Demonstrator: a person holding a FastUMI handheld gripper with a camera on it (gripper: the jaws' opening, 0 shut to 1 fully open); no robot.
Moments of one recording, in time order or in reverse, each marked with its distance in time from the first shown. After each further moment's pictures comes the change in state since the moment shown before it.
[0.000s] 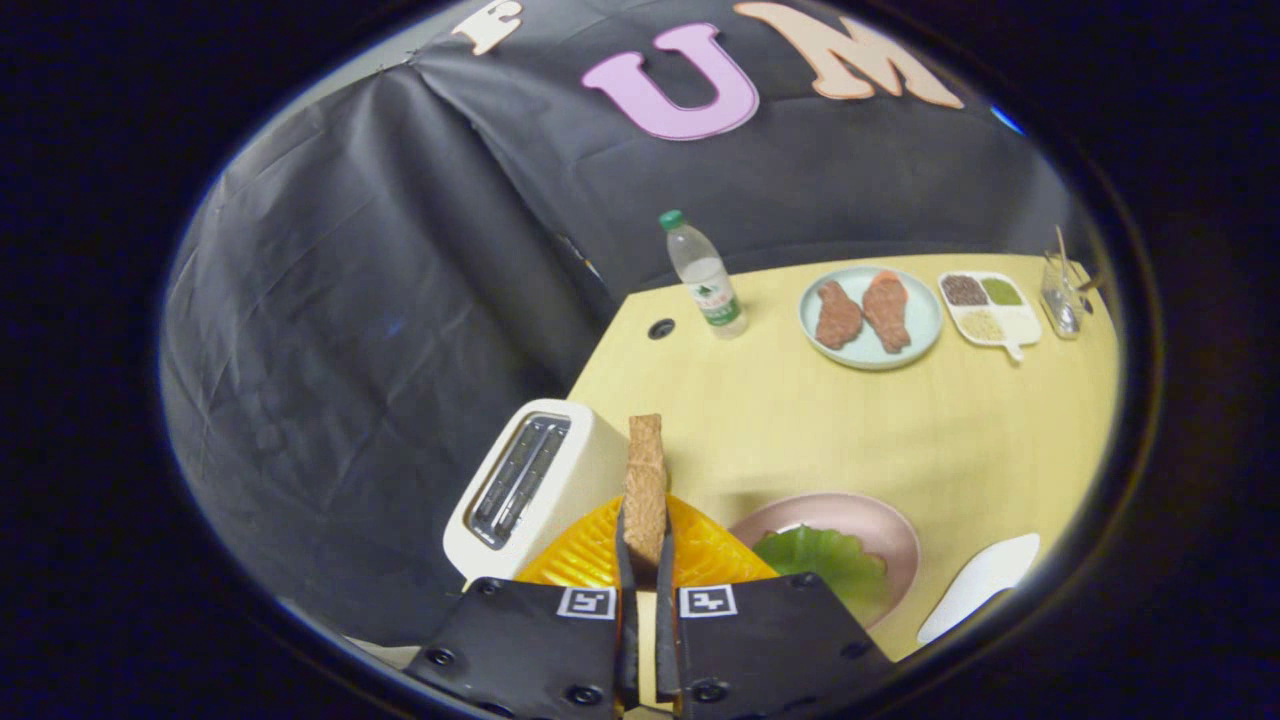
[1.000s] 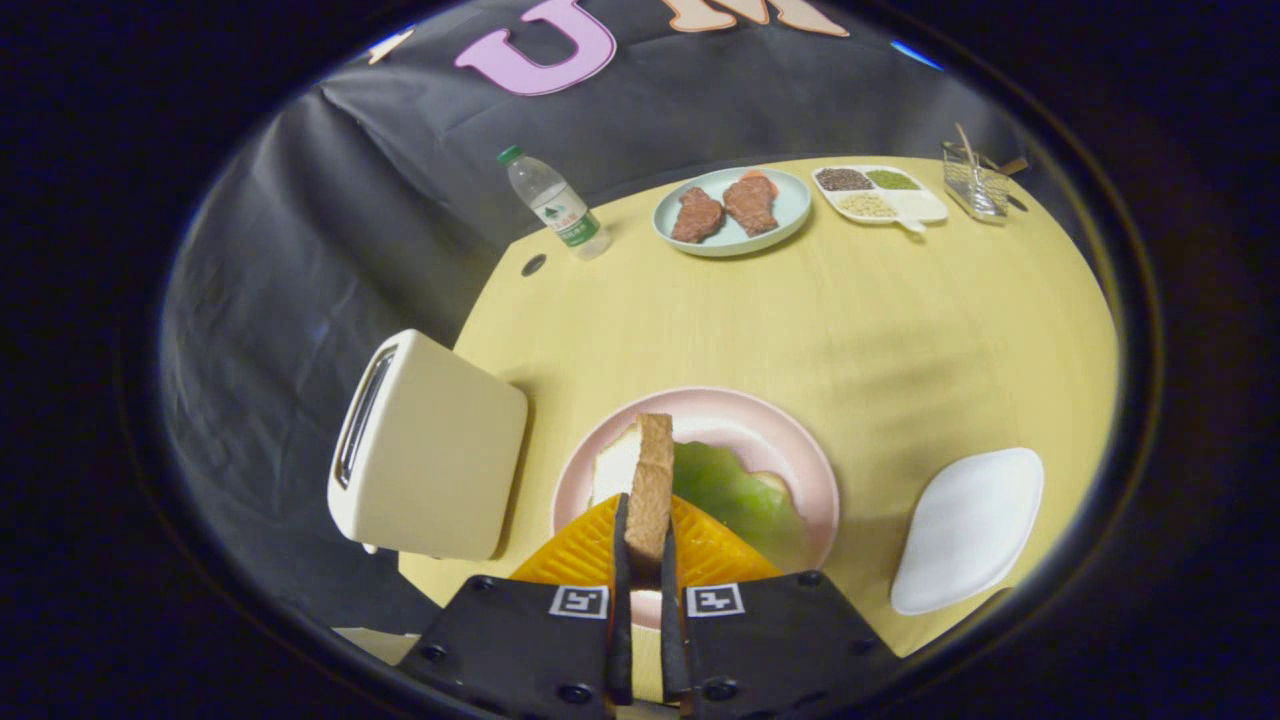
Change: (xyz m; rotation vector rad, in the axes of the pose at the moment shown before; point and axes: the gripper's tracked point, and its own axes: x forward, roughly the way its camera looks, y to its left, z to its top) arm 0.004 -0.116 -0.078 0.116 0.137 -0.207
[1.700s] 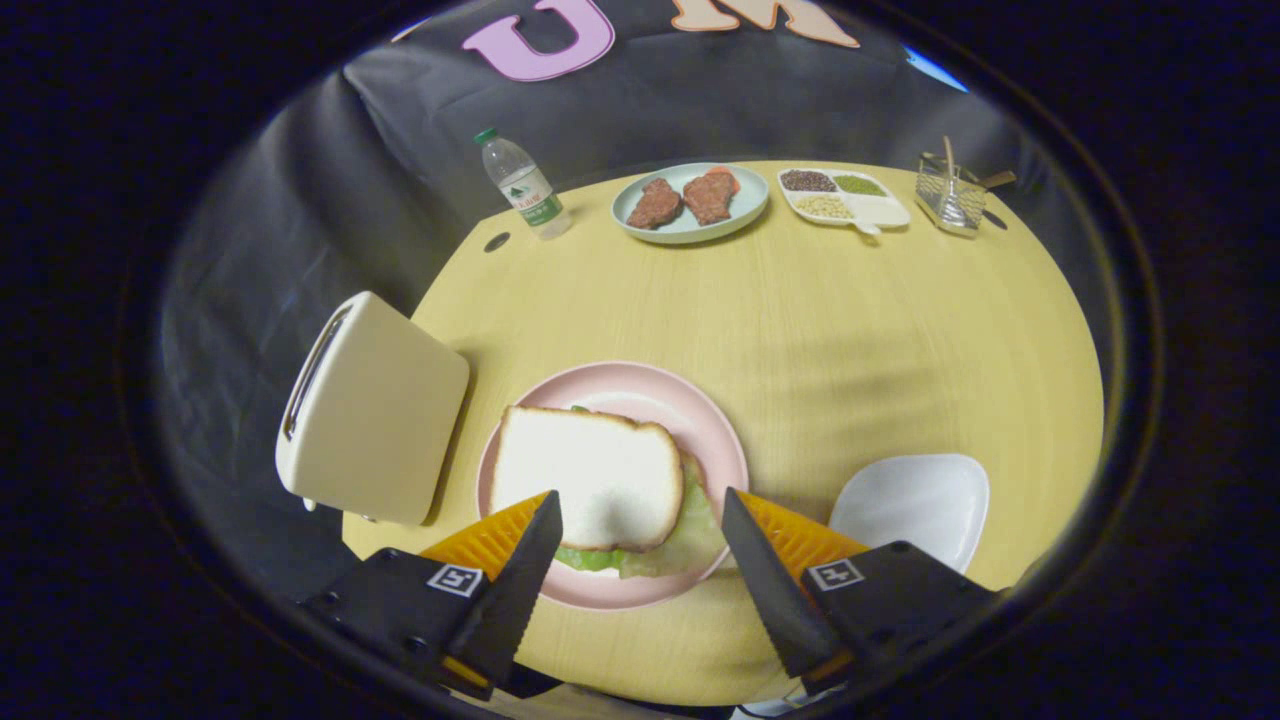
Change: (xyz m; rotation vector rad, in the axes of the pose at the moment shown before) arm -0.019 -0.049 -0.010 -0.085 0.002 -0.103
